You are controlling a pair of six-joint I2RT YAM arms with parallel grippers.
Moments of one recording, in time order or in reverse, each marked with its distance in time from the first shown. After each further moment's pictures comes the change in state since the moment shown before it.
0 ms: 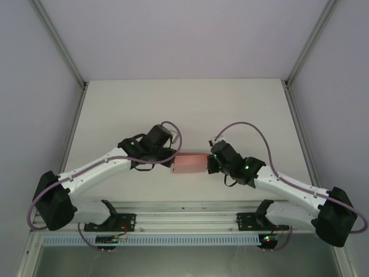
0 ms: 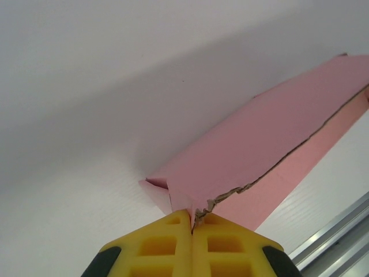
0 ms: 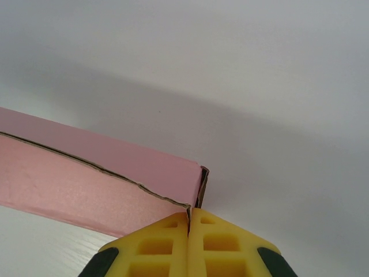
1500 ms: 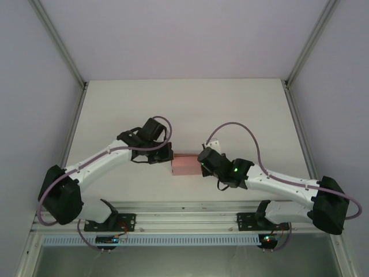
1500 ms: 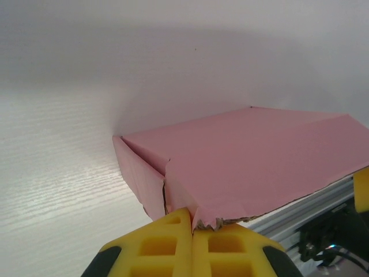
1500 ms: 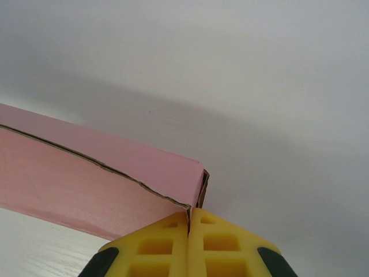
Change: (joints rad) left arm 0.137 0.060 -0.010 -0.022 0.242 -0.318; right arm 0.161 0.101 0.066 -0.063 0.222 0.105
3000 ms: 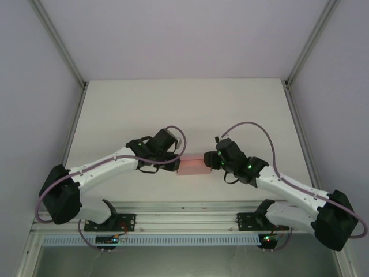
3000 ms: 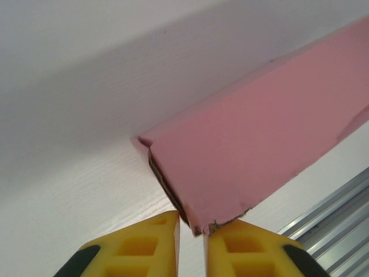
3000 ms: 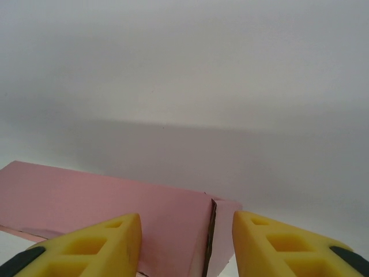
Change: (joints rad) left arm -0.166 0.010 -0.018 0.014 -0.167 0.250; right arm -0.244 -0.127 -0.124 0.156 -0.310 0.049
